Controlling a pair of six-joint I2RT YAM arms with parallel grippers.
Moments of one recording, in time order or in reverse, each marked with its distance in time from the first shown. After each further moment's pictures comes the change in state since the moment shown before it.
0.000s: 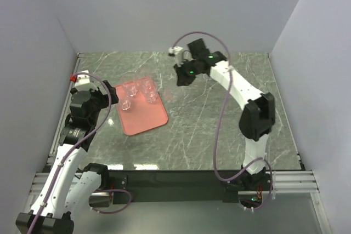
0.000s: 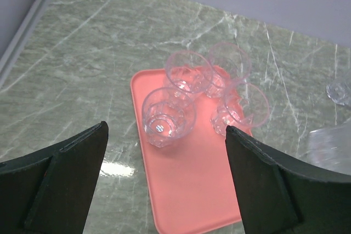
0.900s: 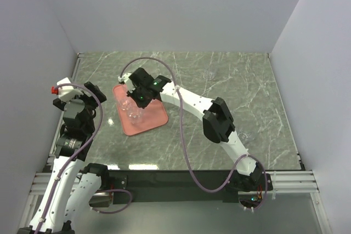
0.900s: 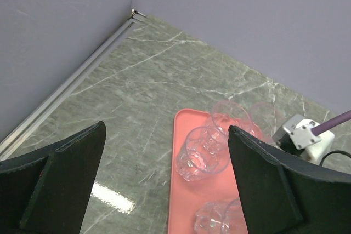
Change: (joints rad) left arm 0.000 -0.138 -0.030 0.019 -0.320 -0.058; right arm 0.464 0.404 0.346 0.064 0.335 0.249
